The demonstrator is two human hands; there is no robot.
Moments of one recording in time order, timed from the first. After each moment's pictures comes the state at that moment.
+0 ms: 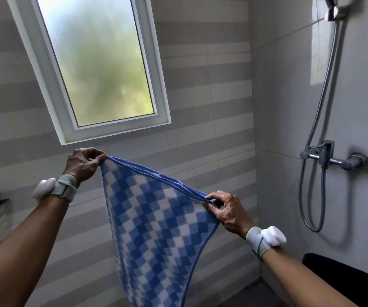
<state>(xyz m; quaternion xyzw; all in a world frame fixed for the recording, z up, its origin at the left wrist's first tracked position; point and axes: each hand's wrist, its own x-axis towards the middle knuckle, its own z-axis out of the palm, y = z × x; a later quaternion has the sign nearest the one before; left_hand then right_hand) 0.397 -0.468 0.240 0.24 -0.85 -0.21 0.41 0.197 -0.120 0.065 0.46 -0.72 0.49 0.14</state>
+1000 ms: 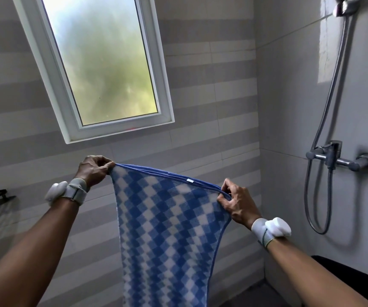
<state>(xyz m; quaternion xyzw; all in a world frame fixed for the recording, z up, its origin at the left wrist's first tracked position) 0.386 -0.471 0.219 0.28 -0.84 -0.27 0.37 0.172 -0.114 0.077 0.40 -0.76 0.48 0.15</state>
